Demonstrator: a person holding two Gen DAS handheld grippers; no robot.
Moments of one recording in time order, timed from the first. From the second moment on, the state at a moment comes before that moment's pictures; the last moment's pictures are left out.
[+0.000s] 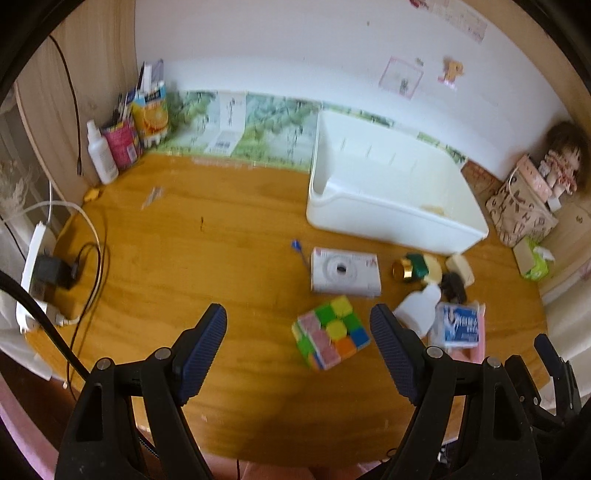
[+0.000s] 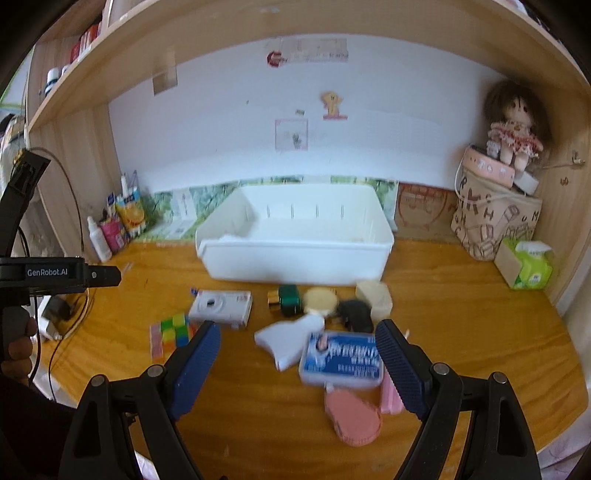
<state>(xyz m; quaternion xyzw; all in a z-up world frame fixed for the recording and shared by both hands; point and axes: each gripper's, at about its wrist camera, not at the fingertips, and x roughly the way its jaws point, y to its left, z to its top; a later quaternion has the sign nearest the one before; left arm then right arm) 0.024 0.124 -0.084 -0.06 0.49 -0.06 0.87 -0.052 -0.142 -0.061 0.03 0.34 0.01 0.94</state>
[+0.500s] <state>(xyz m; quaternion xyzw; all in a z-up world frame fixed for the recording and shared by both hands) 0.018 0.112 -0.117 0.00 0.57 -0.07 0.82 -0.063 -0.157 -0.106 0.07 0.44 0.00 0.89</state>
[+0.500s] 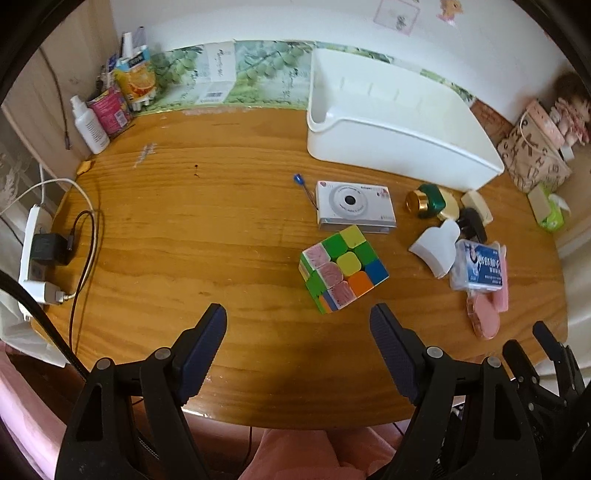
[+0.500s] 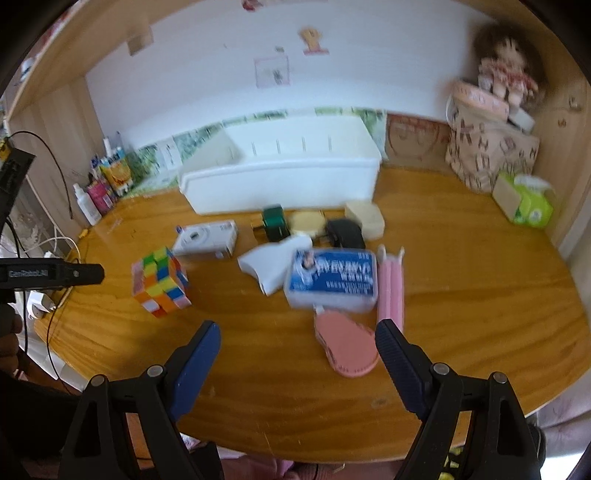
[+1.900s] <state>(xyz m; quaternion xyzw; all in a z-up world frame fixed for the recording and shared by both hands) 0.106 0.031 -0.188 0.14 0.67 -0.16 0.71 0.000 -0.188 -0.181 0.08 0.58 -0.07 0.81</state>
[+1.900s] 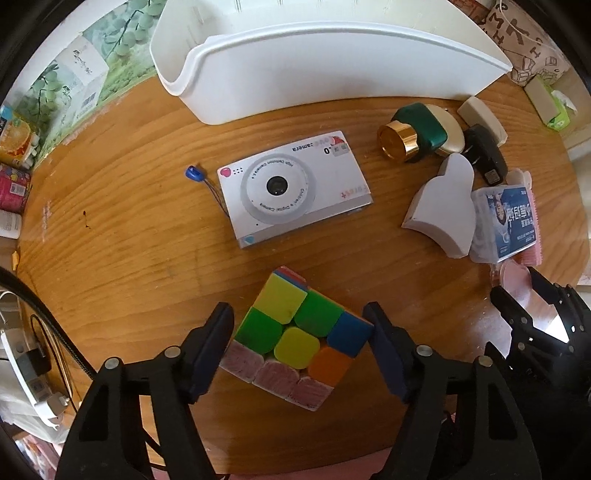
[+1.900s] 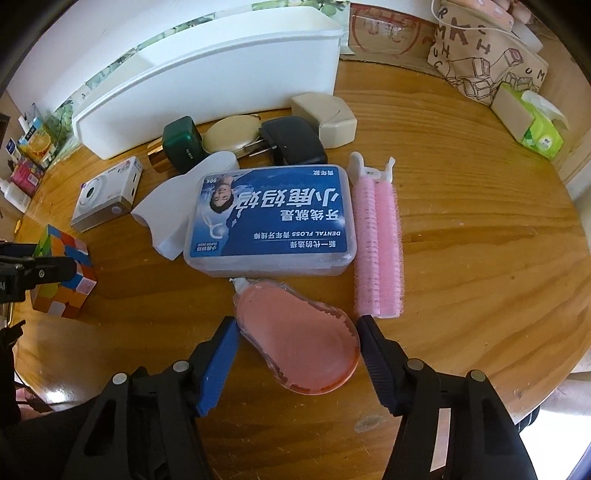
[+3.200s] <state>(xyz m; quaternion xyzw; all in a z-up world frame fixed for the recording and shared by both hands) 0.069 0.093 -0.142 -0.01 0.62 -0.09 0.78 -0.011 -0.159 -0.123 0.00 0.53 0.04 0.85</state>
